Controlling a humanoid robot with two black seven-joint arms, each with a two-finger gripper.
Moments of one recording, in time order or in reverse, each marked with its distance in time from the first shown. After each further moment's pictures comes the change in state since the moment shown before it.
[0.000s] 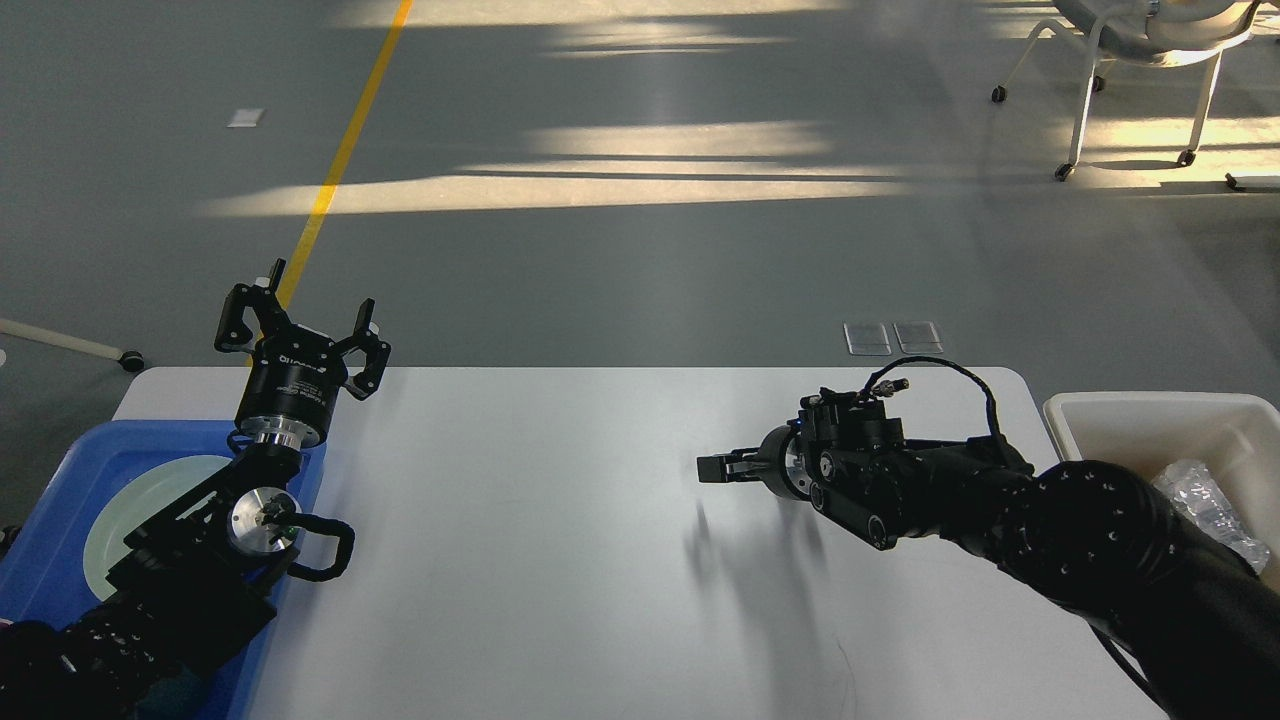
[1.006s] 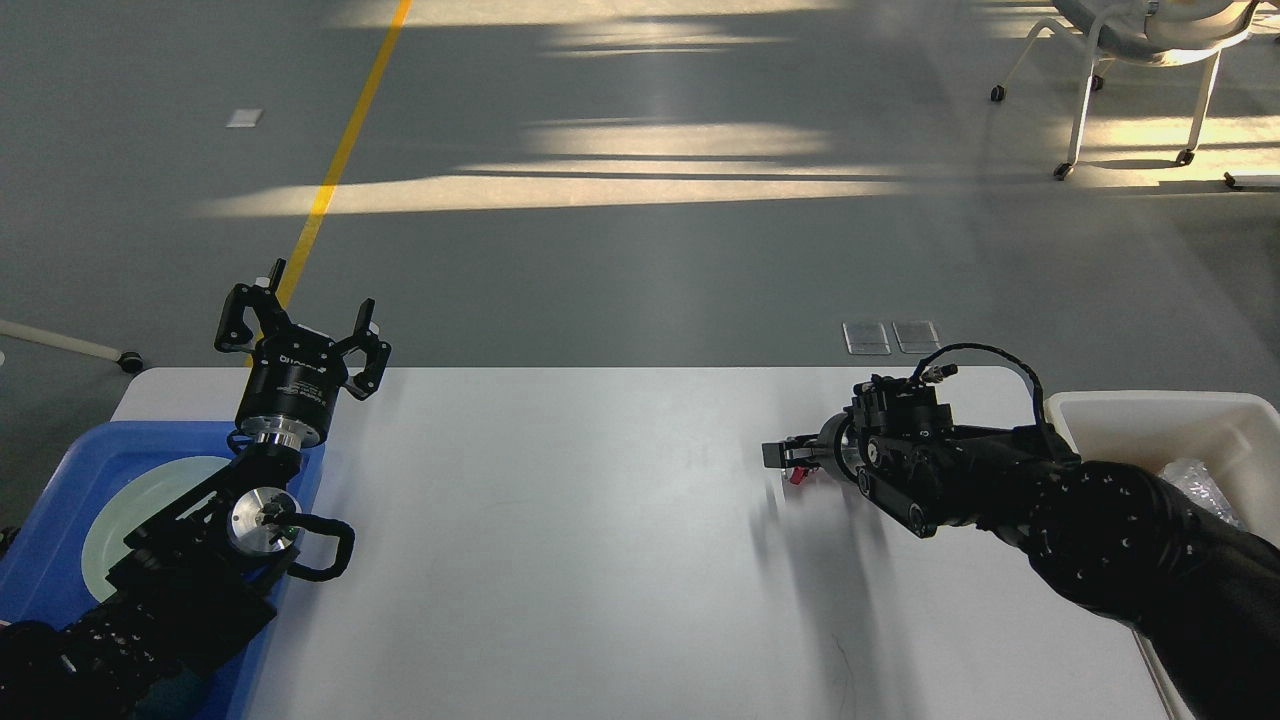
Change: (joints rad) left arm 0.000 0.000 0.000 0.000 0.000 0.000 0.001; right arm -0.017 -0.062 -0.084 -0.055 0.055 0.027 -0.035
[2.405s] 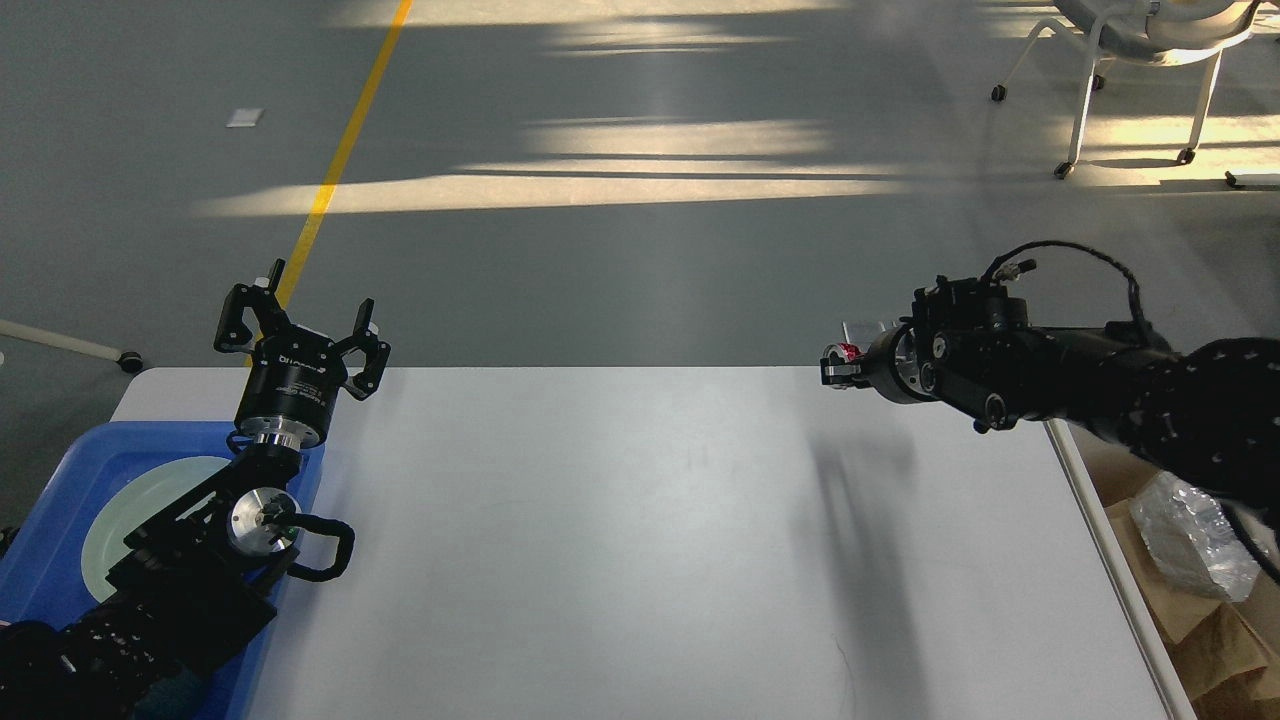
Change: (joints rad) left arm 0.000 0.000 0.000 0.000 0.000 0.000 -0.001; right arm 0.334 -0.257 0.014 0.293 0.064 0.132 0.014
